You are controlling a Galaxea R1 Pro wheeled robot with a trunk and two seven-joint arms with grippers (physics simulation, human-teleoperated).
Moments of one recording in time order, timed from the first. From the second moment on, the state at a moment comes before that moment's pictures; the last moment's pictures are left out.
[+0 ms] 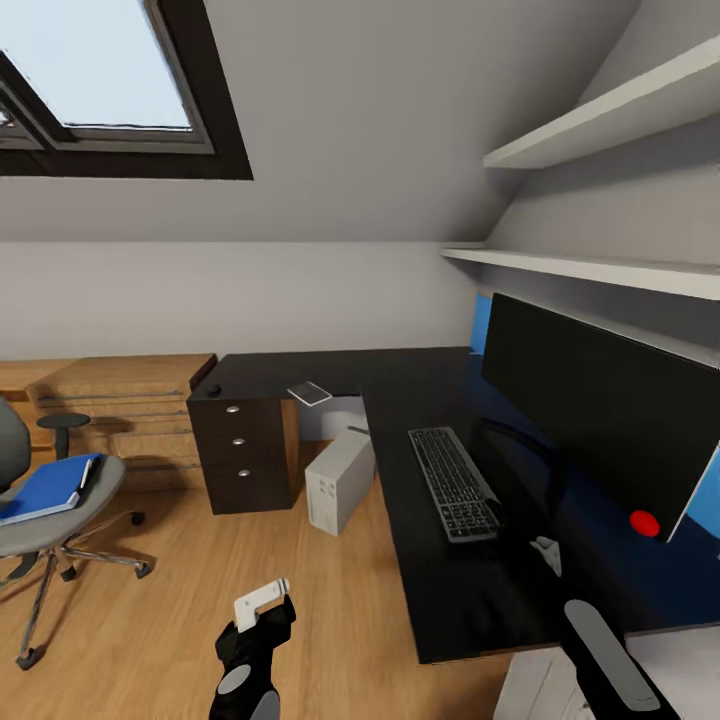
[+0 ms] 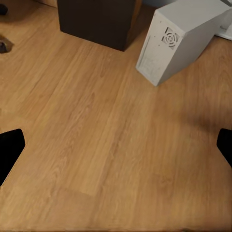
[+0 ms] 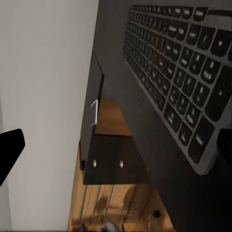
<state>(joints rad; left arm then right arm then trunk) -0.15 -0.04 -0.39 -1.18 0.52 0.11 0.68 -0.28 -0.16 0.03 -1.12 -1.51 0.17 0.03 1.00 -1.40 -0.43</state>
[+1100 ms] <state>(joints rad) -0.15 -0.04 -0.38 -1.18 0.53 0.11 0.68 -0.28 -0.14 0.24 -1.20 -1.49 0.17 0.04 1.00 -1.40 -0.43</state>
